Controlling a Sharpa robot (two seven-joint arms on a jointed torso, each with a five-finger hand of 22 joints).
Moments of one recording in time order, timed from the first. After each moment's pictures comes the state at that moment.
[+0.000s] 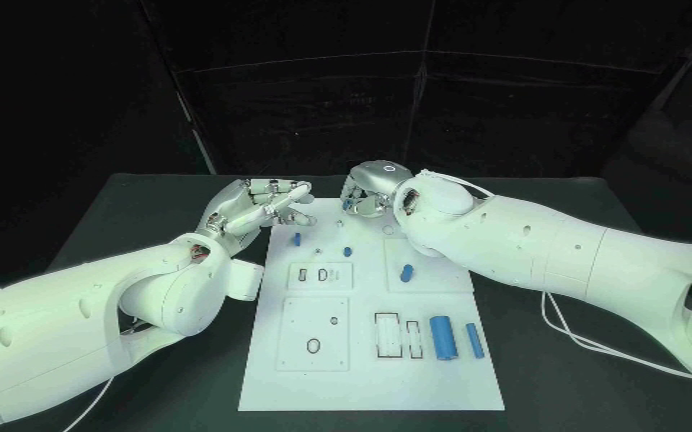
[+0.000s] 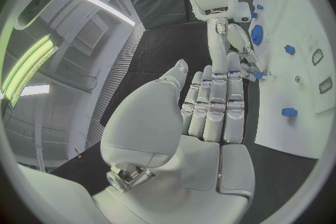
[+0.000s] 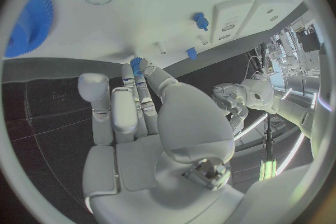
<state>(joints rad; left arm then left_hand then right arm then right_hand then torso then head) 1.23 -0.90 -0.07 1.66 -0.02 -0.35 0.46 1.38 -0.01 0.13 0.11 0.05 0.99 0.19 0.11 0.07 1.14 0.13 0.10 0.07 1.28 0.06 0.30 0.29 0.18 1.14 0.17 0.26 0.13 1.26 -0.44 0.00 1.12 -1.64 -0.30 -0.09 1.29 0.07 0.30 -0.27 0.11 1.08 0.16 0.07 0.07 1.21 0.08 0.09 0.08 1.47 -0.01 1.30 1.03 0.16 1.26 0.10 1.18 0.86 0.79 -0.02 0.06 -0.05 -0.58</state>
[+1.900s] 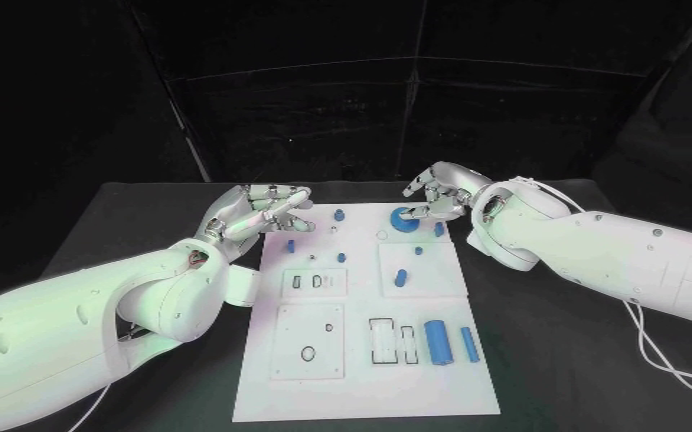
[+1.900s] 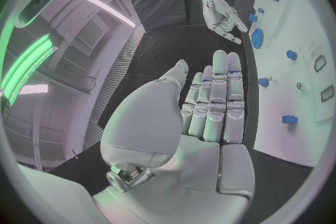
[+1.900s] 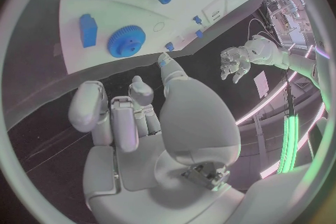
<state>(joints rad) 1.23 -0.89 -0.07 1.65 -0.02 -0.33 0.45 1.38 -0.01 0.13 0.11 0.05 0.99 0.20 0.10 0.07 1.13 0.13 0.09 0.07 1.28 0.06 0.29 0.30 0.18 1.14 0.17 0.26 0.13 1.27 -0.81 0.00 1.39 -1.29 -0.34 -0.14 1.28 -0.09 0.02 0.09 0.24 0.87 0.16 0.12 0.07 1.27 0.07 1.17 1.02 1.47 -0.01 1.50 1.31 0.11 1.35 0.10 1.34 1.08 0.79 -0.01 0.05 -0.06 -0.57</state>
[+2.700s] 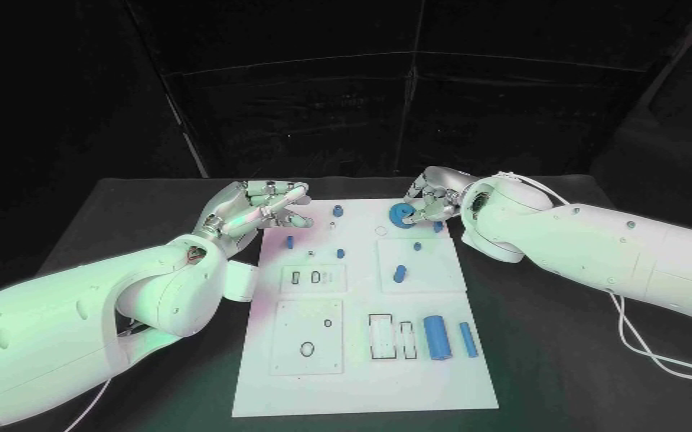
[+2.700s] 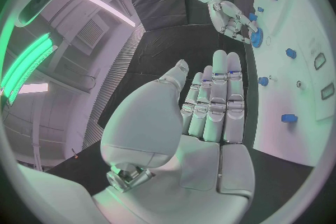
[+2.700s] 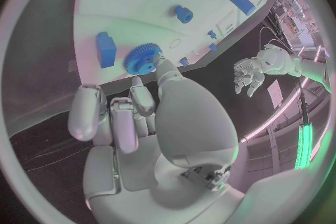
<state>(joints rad) 1.23 -0.88 -0.07 1.63 -0.01 -0.32 0.45 1.38 -0.01 0.14 0.11 0.05 0.99 0.20 0.10 0.07 1.13 0.13 0.09 0.07 1.28 0.06 0.29 0.30 0.18 1.14 0.17 0.26 0.12 1.27 -0.75 0.00 1.33 -1.35 -0.23 -0.28 1.37 -0.07 0.00 0.11 0.26 0.85 0.17 0.14 0.07 1.30 0.08 1.27 1.16 1.47 -0.01 1.52 1.31 0.09 1.38 0.11 1.38 1.16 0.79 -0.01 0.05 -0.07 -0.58</state>
